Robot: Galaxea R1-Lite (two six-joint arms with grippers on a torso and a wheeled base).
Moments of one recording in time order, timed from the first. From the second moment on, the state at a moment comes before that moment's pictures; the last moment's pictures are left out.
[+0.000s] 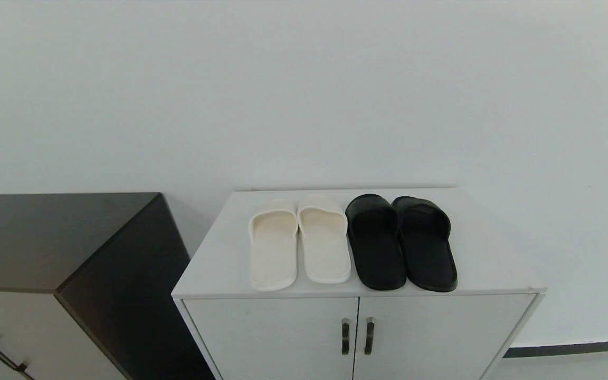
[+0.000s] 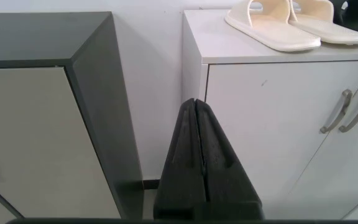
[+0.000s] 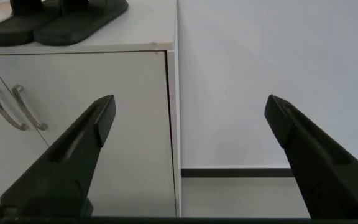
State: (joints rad) left arm 0.00 0.00 0.00 0.00 -0.02 0.00; right arm 0.00 0.00 0.00 0.00 0.03 -0.01
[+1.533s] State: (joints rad) left arm 0.00 0.00 0.00 0.00 -0.02 -0.01; right arm 0.25 0.68 -0.58 0.07 0.23 0.18
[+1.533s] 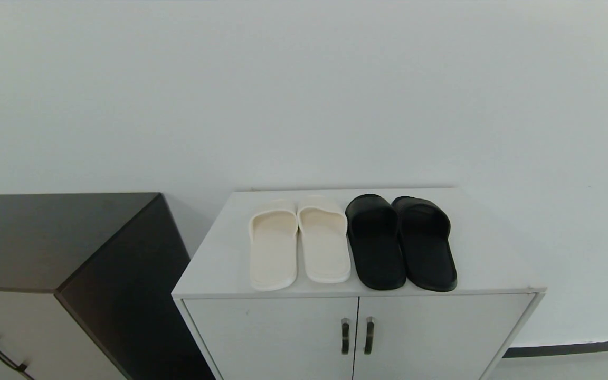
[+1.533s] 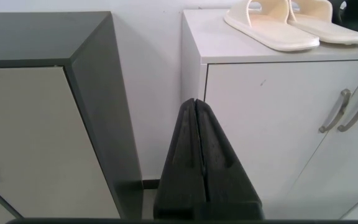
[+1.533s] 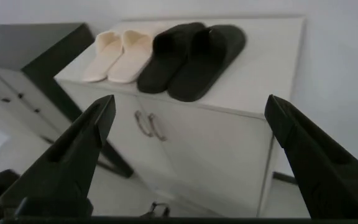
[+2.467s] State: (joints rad) left arm 0.00 0.00 0.00 0.00 -0.02 -0.01; right arm 0.81 1.61 -0.90 -0.36 -0.65 0.32
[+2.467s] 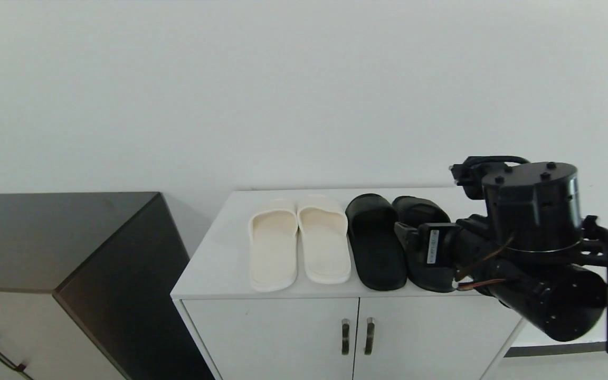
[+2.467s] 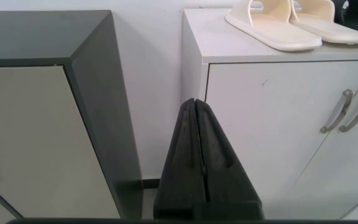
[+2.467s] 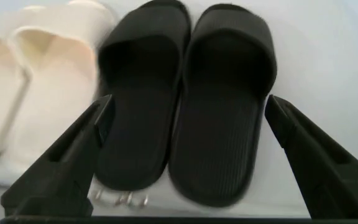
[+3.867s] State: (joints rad) left arm 0.00 0.00 0.00 0.00 -0.02 -0.01; right arm 0.66 2.03 -1.18 -0.53 -0.63 0.27
